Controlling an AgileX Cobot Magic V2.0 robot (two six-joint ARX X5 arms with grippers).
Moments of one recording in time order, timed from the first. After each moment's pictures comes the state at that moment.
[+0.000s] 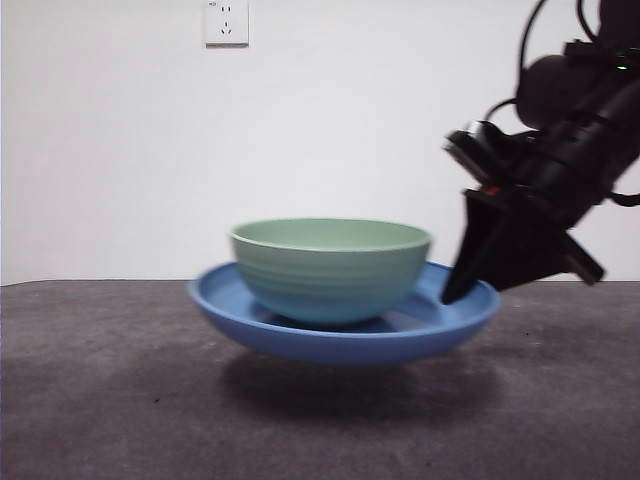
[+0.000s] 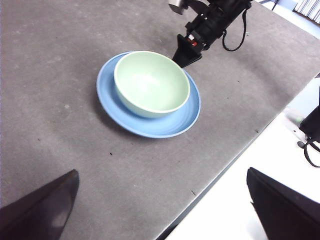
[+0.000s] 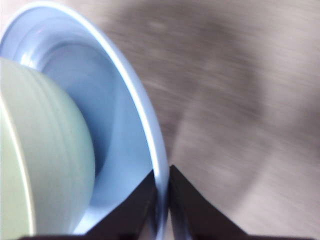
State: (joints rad) left arm -0.73 0.36 0.95 -1.09 0.14 -0.12; right arm 0.30 1.62 0.96 -0.45 -0.64 0.20
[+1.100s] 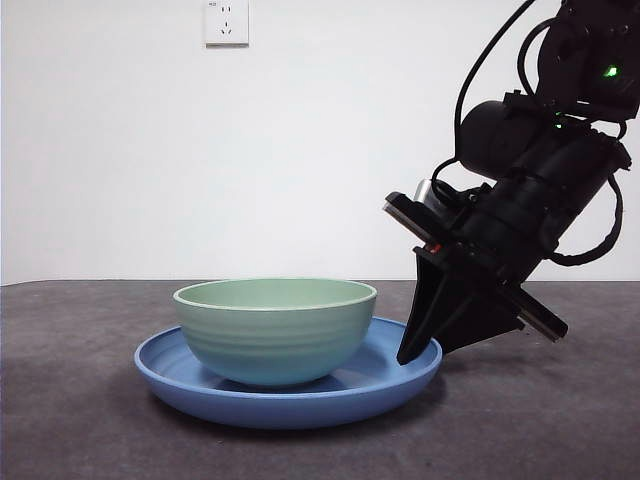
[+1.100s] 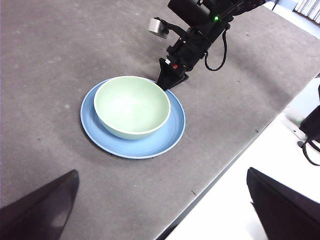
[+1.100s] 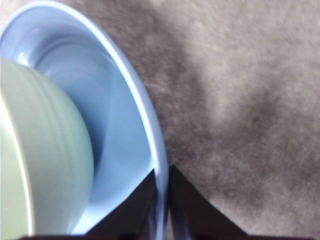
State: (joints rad) left arm -0.73 0.36 0.95 -1.09 0.14 -0.12; right arm 0.40 1.77 0.96 -0.33 -0.59 0.37
